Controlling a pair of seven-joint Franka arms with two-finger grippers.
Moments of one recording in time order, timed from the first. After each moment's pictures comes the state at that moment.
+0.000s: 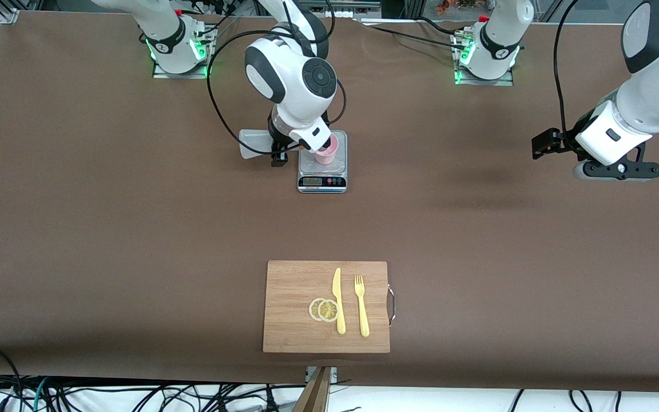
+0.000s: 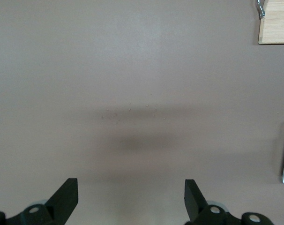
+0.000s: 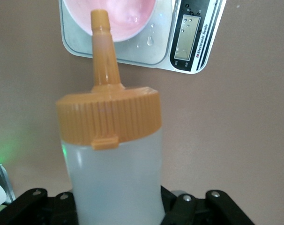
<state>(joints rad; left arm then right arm) 0.14 0.02 -0.24 -1.78 -0.01 1.66 -0.09 0.93 0.43 -0.13 -1.67 -0.18 1.75 -0.86</state>
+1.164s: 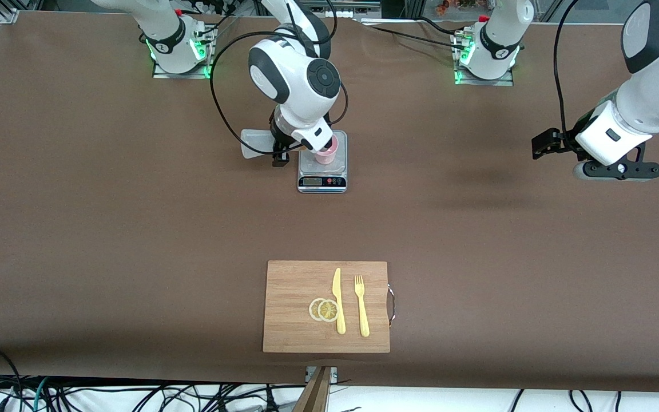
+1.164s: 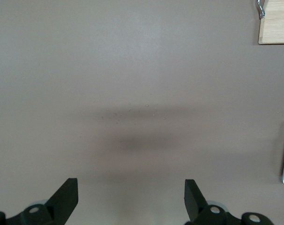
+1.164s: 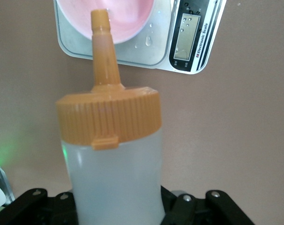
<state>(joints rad) 0.14 0.02 -0.24 -1.78 -0.01 1.66 -0.09 0.94 0.45 -0.14 -1.67 -0.18 1.76 -0.85</state>
